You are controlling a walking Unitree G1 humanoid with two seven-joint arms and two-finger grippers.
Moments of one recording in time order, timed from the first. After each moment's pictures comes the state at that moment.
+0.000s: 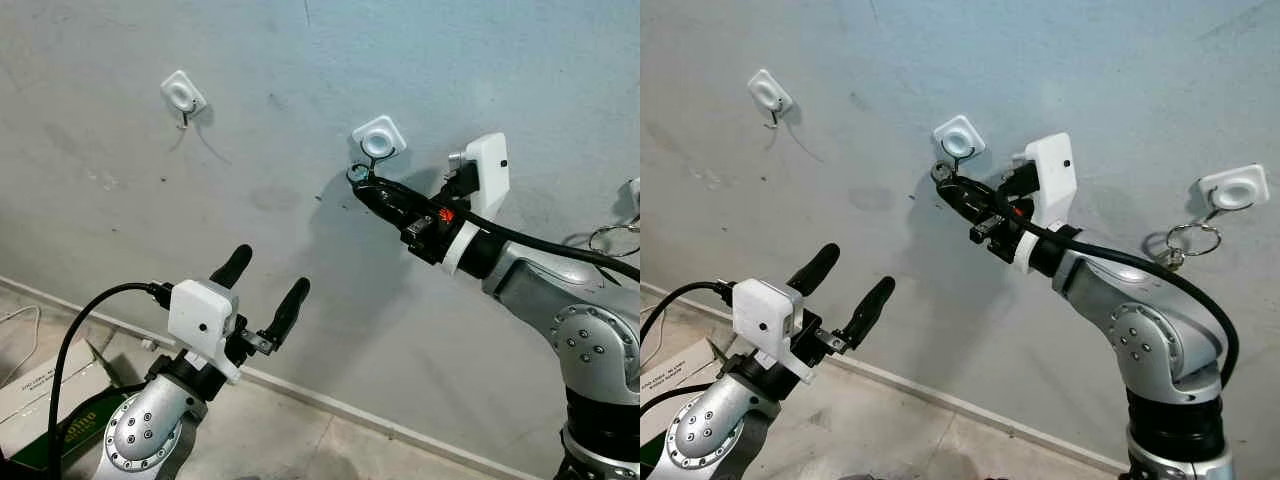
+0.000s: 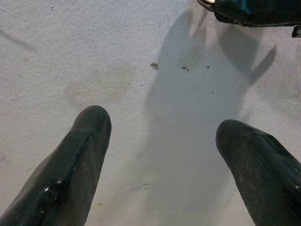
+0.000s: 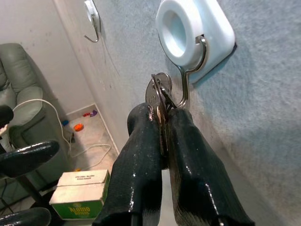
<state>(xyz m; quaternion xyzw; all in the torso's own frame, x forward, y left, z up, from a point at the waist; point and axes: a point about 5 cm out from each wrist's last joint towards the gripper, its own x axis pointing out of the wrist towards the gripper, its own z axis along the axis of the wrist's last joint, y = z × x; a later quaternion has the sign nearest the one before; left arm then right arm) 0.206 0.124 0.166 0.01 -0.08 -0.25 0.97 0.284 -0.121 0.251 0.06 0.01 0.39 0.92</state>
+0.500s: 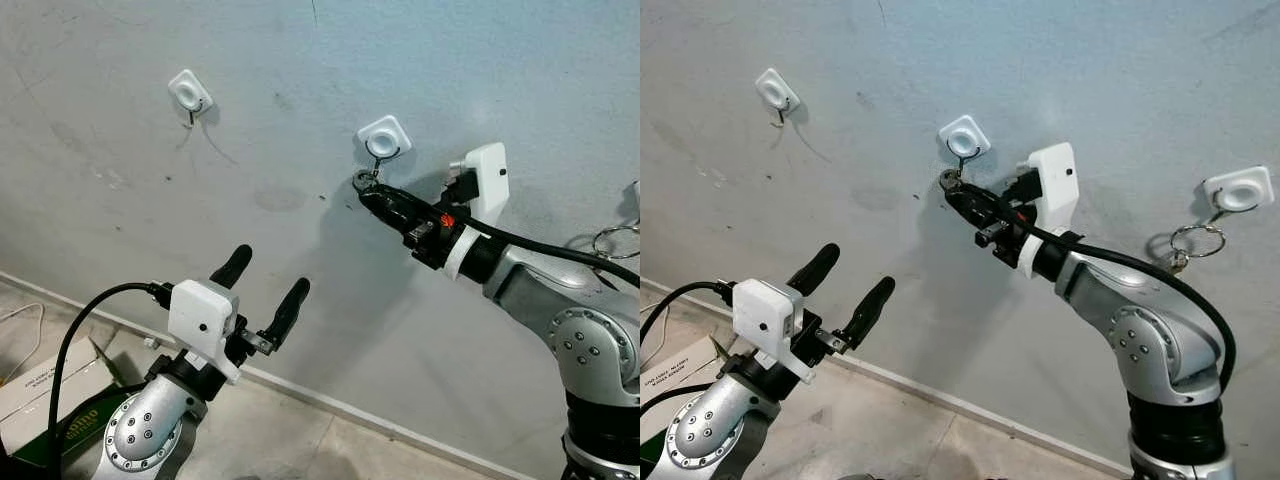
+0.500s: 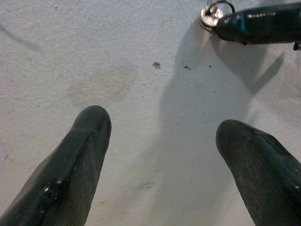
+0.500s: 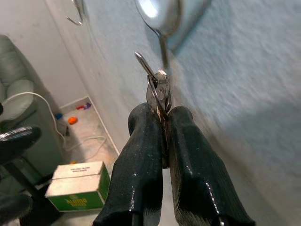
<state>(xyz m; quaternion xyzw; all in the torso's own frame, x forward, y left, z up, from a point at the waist) 0.206 0.124 0.166 0.01 -0.08 -0.25 0.97 0.286 -0.128 0.239 0.06 0.03 0.37 0.93</state>
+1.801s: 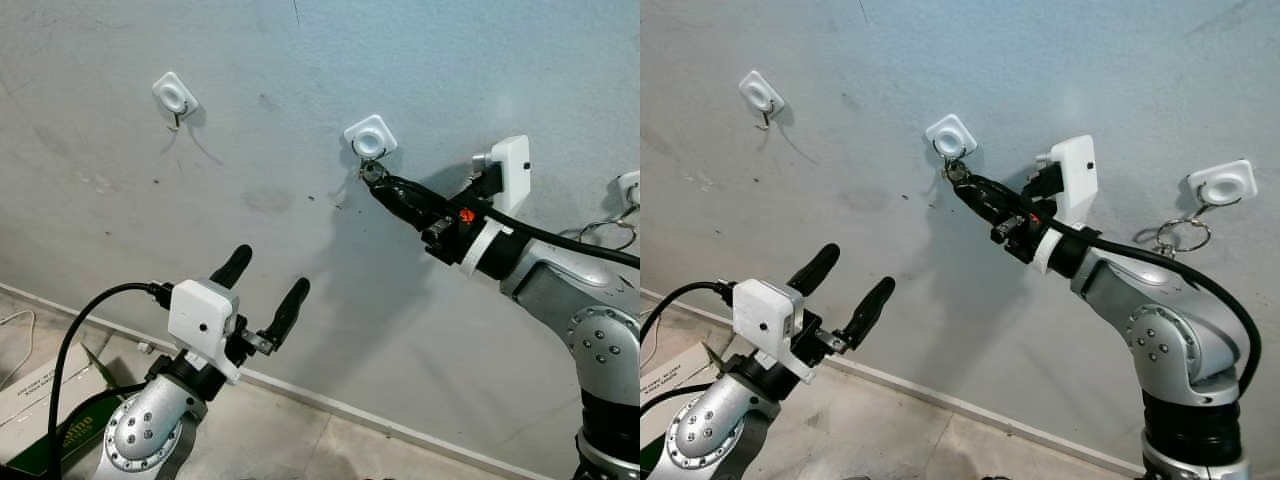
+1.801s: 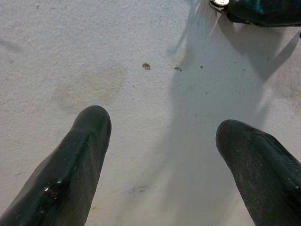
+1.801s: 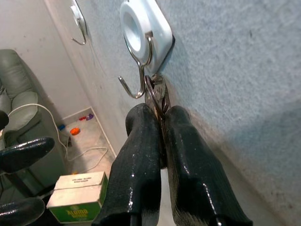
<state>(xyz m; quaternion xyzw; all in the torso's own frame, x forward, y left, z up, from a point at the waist) 0.206 0.124 0.166 0.01 -0.08 -0.25 0.97 0.283 -0.136 0.249 0.07 0.01 0.40 0.91</state>
